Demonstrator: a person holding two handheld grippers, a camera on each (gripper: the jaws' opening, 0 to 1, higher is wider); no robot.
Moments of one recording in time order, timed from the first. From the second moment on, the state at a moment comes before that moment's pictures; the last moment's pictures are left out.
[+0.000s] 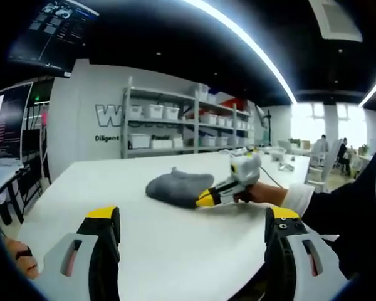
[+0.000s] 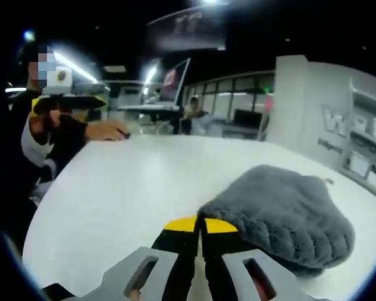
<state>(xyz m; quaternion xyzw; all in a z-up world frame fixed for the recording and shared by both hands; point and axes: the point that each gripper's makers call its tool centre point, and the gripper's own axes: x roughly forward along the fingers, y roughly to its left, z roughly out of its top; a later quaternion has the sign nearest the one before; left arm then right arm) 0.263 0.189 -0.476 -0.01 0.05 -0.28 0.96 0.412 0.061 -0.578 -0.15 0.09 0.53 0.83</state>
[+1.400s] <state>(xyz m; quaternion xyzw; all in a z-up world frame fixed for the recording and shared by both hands) 0.272 0.193 -0.482 -0.03 0.05 -0.27 0.96 0.388 0.088 -0.579 -0.18 0.07 0.57 0.80</state>
